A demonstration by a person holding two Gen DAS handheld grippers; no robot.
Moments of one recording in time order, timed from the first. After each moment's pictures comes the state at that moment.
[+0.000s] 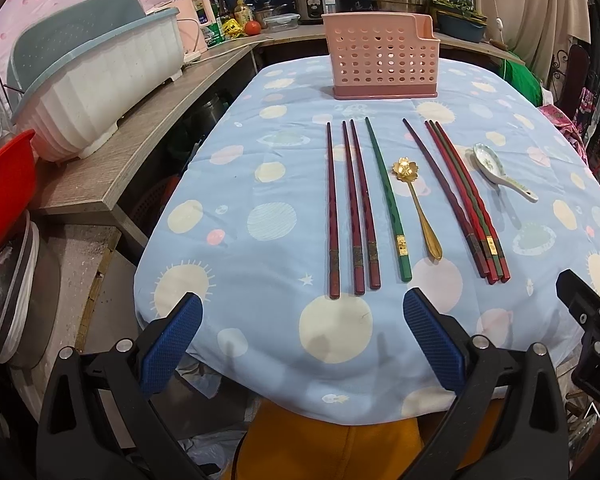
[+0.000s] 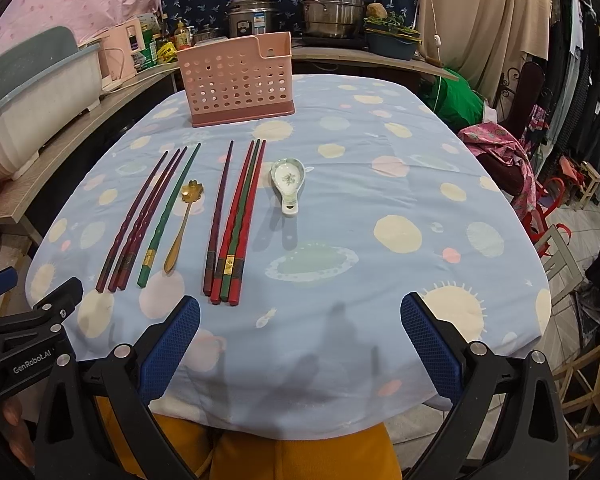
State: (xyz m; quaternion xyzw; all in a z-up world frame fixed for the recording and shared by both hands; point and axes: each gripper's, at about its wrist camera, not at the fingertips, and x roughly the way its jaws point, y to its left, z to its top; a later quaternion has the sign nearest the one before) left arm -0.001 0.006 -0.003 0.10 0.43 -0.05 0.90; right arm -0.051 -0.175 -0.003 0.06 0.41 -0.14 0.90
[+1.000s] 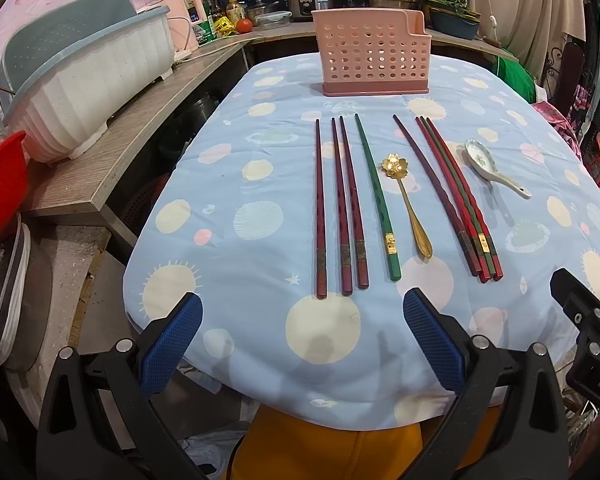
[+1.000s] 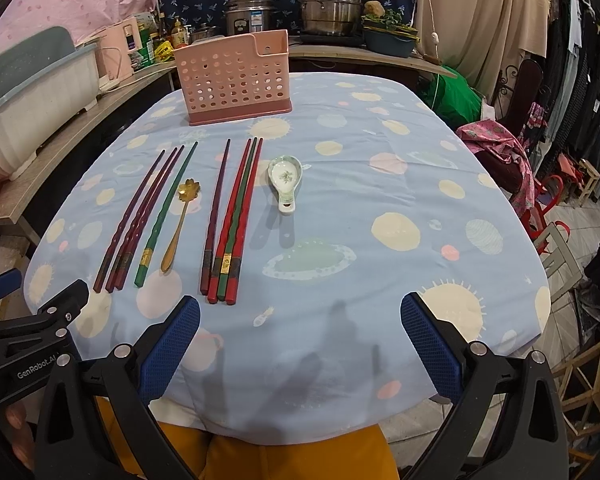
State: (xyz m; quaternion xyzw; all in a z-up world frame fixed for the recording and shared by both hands) left arm 0.002 -0.001 -0.005 0.10 0.43 -0.06 0.89; right arm -0.050 -0.175 -0.004 0.06 0.41 -0.14 0.90
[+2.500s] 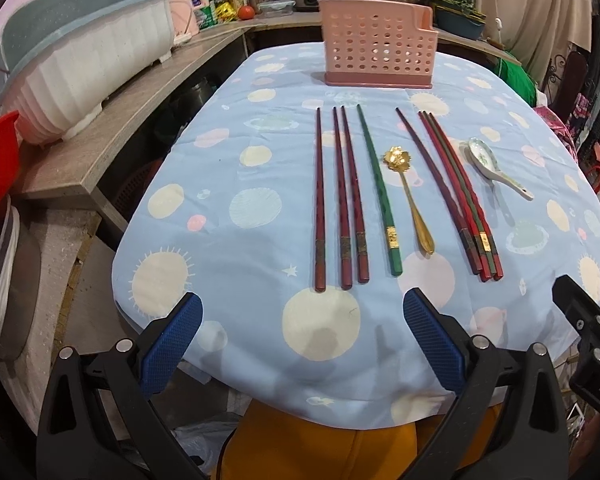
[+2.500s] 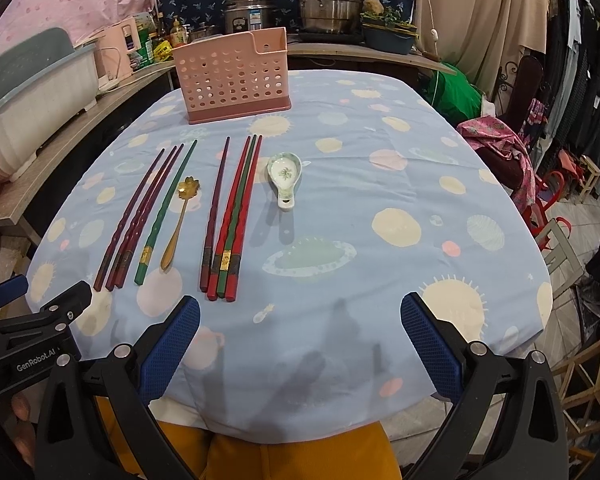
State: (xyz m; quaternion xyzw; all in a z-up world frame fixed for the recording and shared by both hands) left arm 0.009 0.005 -0.015 0.07 0.46 -0.06 0.88; right arm -0.050 -0.176 -0.005 0.06 0.42 -0.14 0.90
